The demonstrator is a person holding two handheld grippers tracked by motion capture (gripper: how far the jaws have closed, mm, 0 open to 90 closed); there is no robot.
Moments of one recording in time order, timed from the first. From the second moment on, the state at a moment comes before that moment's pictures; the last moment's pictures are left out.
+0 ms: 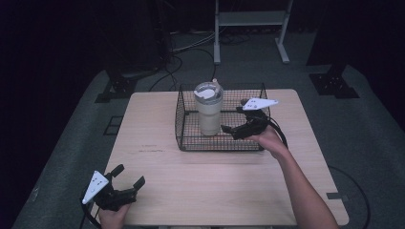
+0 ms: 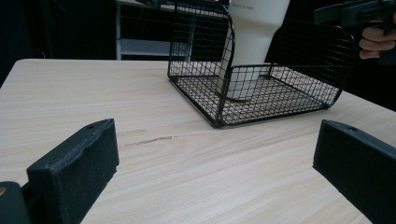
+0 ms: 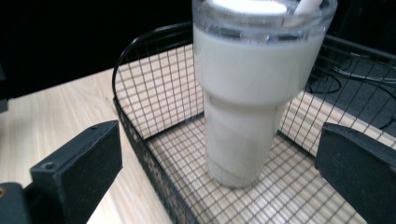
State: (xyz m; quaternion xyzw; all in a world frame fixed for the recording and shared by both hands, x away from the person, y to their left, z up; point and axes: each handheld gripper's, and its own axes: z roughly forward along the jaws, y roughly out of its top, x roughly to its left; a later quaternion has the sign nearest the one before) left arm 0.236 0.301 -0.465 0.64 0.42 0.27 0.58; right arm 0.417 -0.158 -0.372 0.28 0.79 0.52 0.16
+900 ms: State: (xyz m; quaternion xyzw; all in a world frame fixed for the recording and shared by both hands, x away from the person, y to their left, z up) left arm 0.236 0.297 -0.466 0.65 0.41 0.27 0.58; right arm 0.372 -0.205 -0.391 0.30 0.78 0.52 0.15
